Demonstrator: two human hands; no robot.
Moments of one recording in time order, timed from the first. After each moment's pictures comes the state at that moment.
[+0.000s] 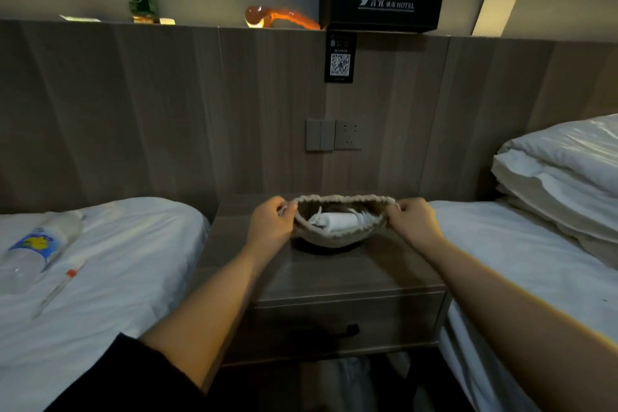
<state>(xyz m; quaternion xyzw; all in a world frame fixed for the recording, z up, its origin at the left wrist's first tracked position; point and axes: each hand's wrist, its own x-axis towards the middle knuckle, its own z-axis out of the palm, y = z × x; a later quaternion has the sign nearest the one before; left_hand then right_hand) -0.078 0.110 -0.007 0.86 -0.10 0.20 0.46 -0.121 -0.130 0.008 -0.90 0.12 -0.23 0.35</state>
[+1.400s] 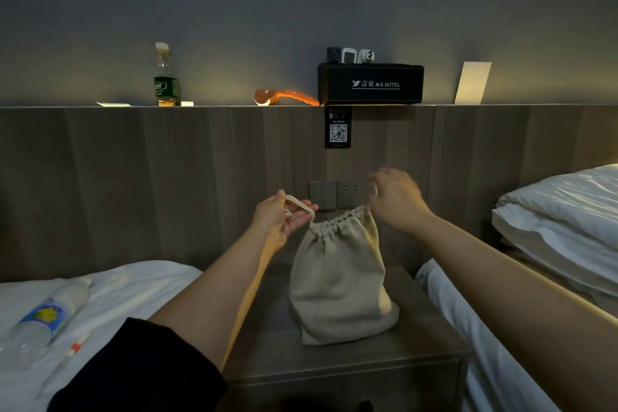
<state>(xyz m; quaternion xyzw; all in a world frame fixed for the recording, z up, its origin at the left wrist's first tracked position) -0.065 0.100 0.125 0.49 -0.03 -0.04 0.87 -0.102 -0.104 0.142 -0.94 -0.02 -0.31 0.11</state>
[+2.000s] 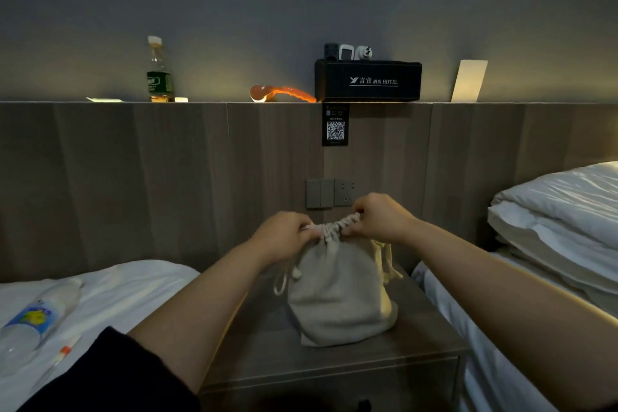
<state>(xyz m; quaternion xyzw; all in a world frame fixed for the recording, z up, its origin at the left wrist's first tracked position) -0.059 0.112 0.098 0.93 -0.28 0.12 0.21 -0.098 -0.087 0.127 -0.97 -0.08 -0.18 0.14</state>
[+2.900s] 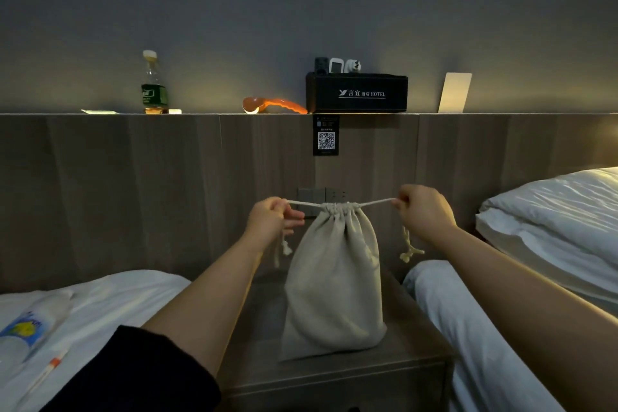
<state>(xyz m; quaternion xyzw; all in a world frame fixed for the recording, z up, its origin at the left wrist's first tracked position) -0.056 0.094 0.116 0.72 -0.12 0.07 0.68 -0.125 -0.150 0.136 -0.92 0.07 -0.34 0.19</state>
